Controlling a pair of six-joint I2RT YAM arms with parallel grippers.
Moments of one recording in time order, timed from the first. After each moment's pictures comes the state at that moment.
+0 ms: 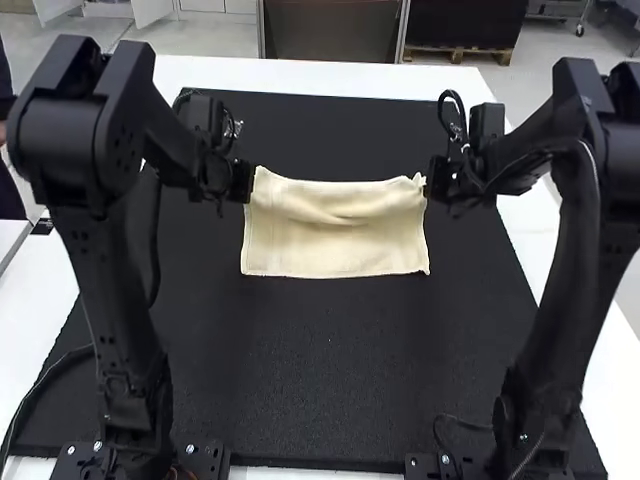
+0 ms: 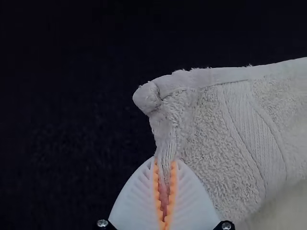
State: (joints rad) left arm -0.04 1.71 0.86 0.17 0.24 0.08; right arm 0.01 1.80 0.96 0.15 -0.40 0.12
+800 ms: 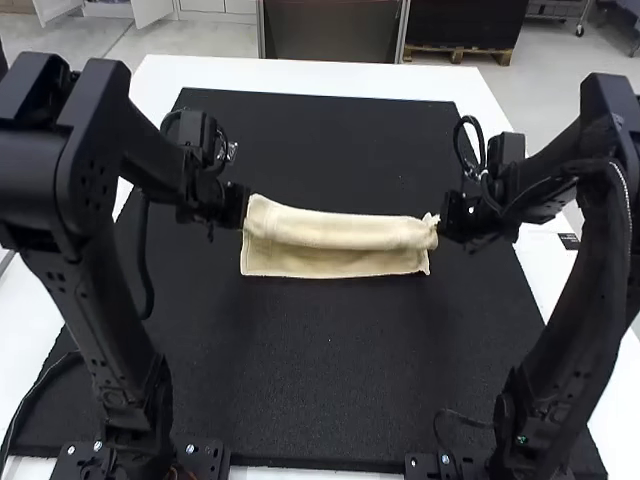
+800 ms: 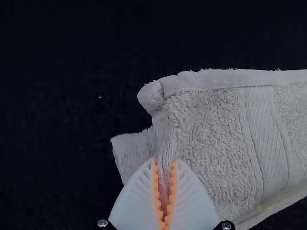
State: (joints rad) left arm -0.04 1.54 0.69 0.04 0.24 0.07; right arm -0.06 1.66 0.75 0.03 -0.47 0.08
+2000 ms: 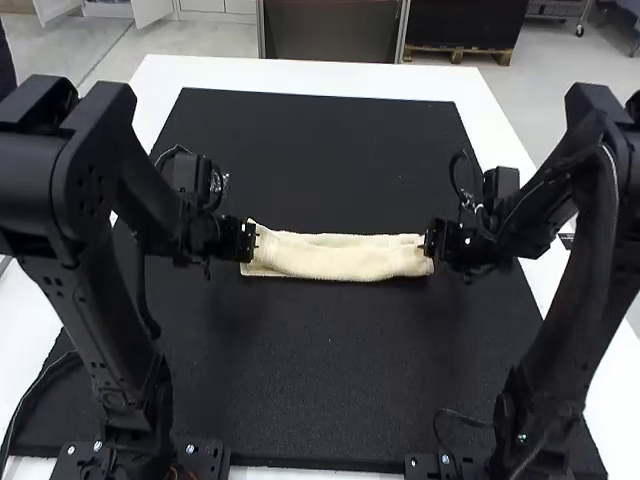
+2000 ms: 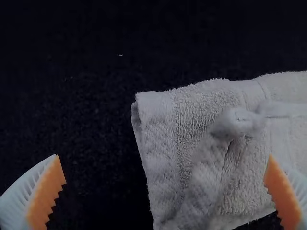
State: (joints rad) left arm -0.04 1.52 0.47 0.36 0.18 0.01; right arm -0.07 1.75 0.62 0.22 -0.44 0.09
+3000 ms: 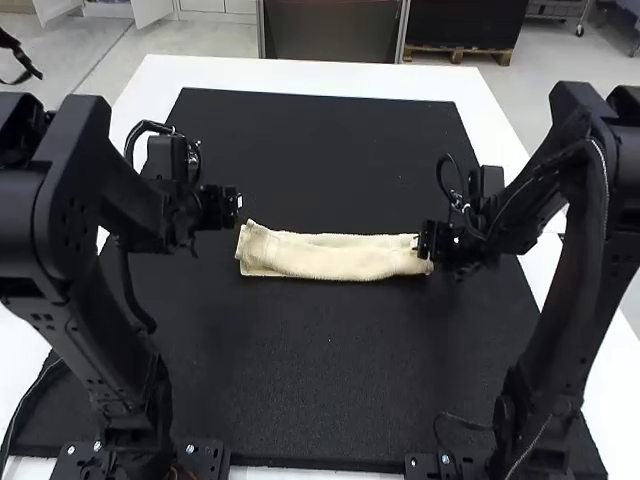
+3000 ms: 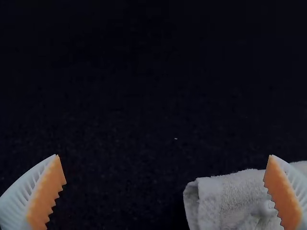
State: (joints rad) left arm 0.07 1.40 0.46 0.43 0.17 -0.07; right arm 0.02 1.79 0.66 0.24 -0.35 0.11
